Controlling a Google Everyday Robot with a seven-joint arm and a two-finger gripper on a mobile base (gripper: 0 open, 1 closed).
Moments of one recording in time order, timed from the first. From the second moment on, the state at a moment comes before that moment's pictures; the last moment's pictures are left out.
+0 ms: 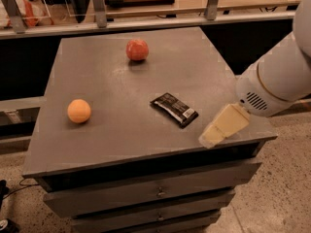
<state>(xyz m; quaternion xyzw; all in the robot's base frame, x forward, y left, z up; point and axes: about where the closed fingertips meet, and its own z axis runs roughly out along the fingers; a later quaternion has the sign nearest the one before) 0.442 -0.170 0.902 -0.40 0.89 0.01 0.23</state>
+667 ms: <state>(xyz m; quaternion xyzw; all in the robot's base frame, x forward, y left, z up) 0.454 -0.155 0.880 -0.37 0.89 0.05 0.27</state>
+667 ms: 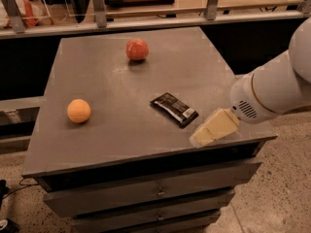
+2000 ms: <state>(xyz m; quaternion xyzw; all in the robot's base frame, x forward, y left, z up) 0.489 -0.114 0.863 -0.32 0.87 0.08 0.37</state>
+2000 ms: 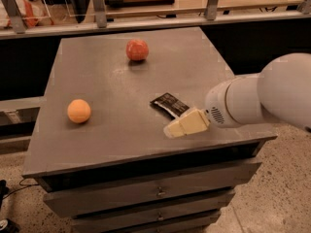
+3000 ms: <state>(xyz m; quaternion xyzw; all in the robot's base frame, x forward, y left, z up) 0.517 -0.086 0.830 -0.35 0.84 0.10 0.40</state>
